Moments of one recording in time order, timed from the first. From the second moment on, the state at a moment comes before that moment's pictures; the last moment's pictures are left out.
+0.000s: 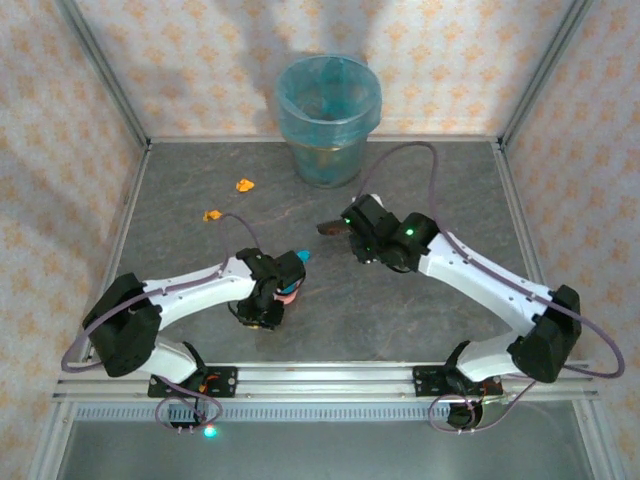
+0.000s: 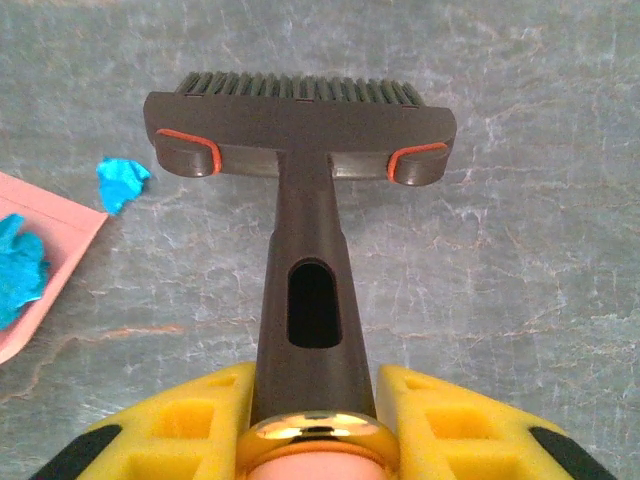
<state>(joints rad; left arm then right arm) -0.81 1.44 0.90 -1.15 0.03 -0.70 0.83 1.39 1.27 -0.97 0.33 0.45</state>
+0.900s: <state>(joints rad) -0.86 1.53 0.92 -1.15 0.04 -0.68 0.90 1.48 1.28 -0.97 0.22 0.41</state>
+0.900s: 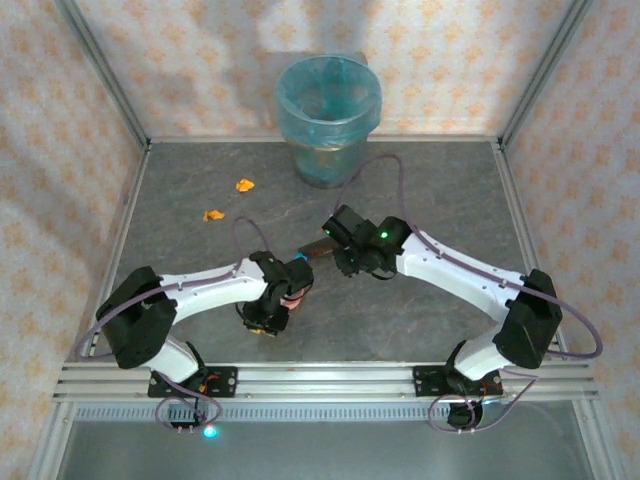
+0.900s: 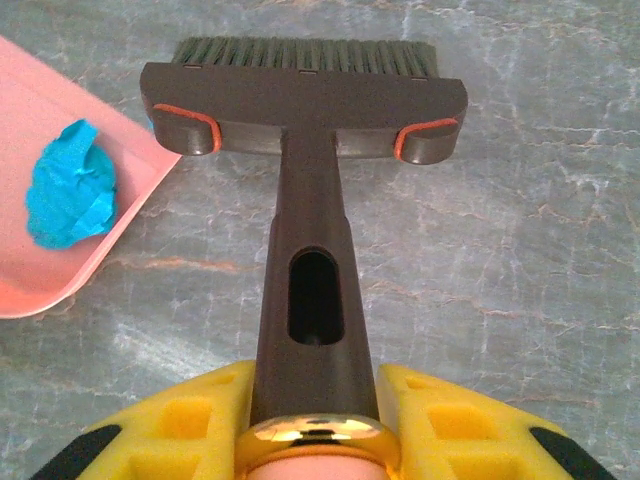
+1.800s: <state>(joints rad) -0.84 1.54 0.93 -1.12 0.02 -0.67 0.94 1.29 1.21 -1.07 0.17 0.42</state>
